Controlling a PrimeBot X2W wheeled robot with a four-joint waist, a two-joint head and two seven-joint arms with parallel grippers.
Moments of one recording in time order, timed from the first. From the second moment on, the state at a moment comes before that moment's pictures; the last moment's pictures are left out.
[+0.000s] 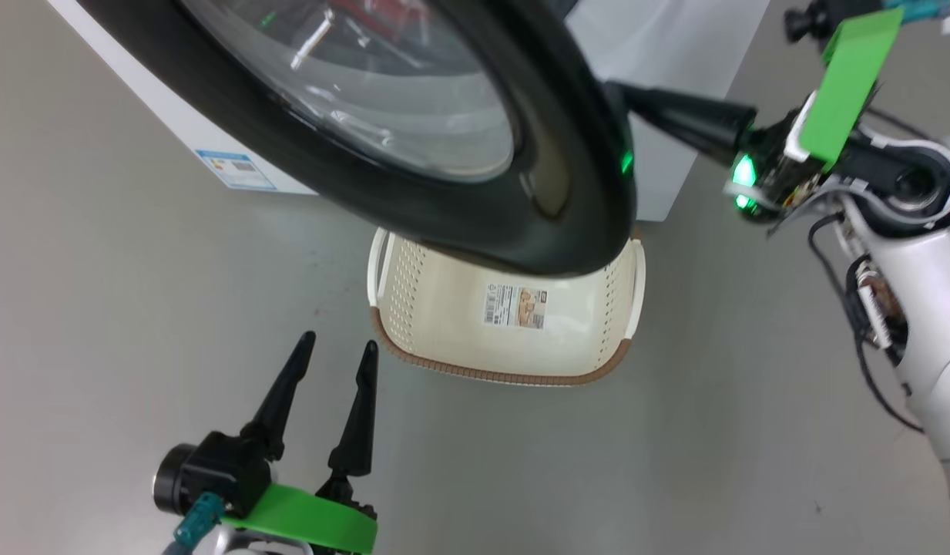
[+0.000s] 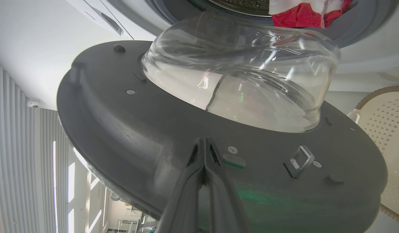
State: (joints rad) left arm -0.19 0.03 -0.20 0.17 -0.25 -0.06 -0.25; right arm -0.94 -0.26 0.31 0.53 1.80 0.13 0.81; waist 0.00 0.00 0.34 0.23
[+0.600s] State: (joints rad) left arm -0.14 0.04 -0.19 0.17 -0.24 -0.06 -0.25; right arm -0.82 -0.18 0.34 0.50 1.77 0.13 0.89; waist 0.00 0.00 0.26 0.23
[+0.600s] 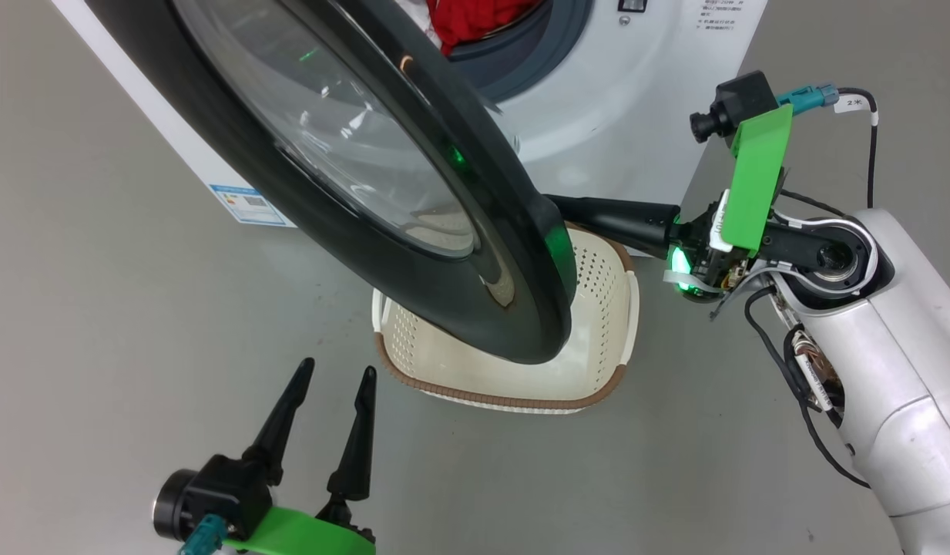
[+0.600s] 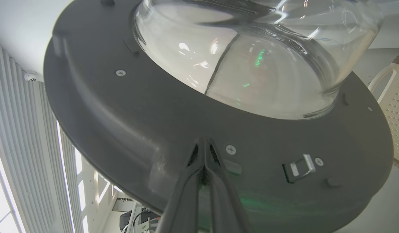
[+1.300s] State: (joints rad) left arm -0.12 0.04 -0.15 0.17 -0.23 -0.08 -0.25; right arm -0.69 -0.16 0.24 0.47 1.66 0.13 0.77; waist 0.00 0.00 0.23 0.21
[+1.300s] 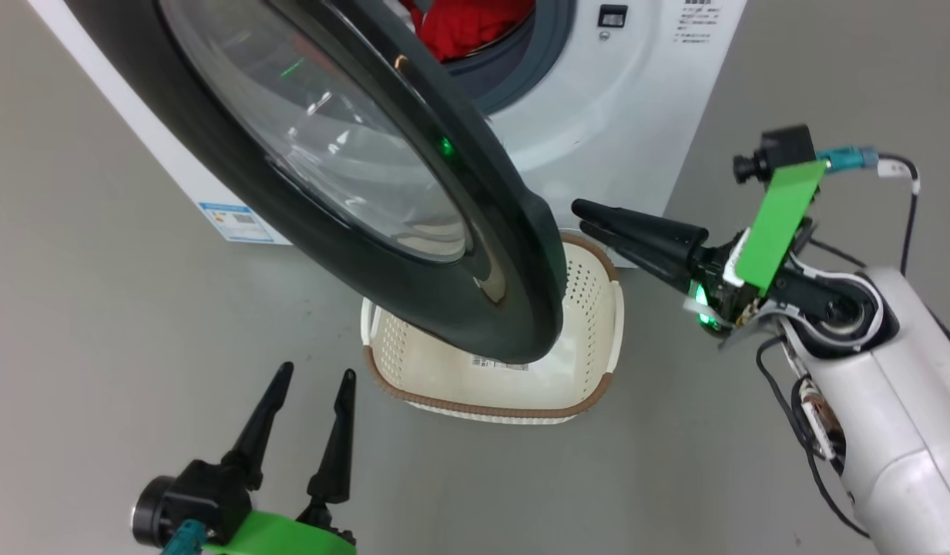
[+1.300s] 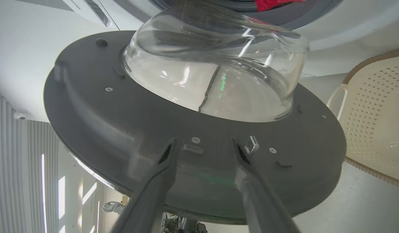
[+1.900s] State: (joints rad) left arm -0.05 0.04 -0.07 0.19 -0.18 -0.10 -0.25; right arm -0.34 -0.16 0.15 0.41 1.59 0.13 0.61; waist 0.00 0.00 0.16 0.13
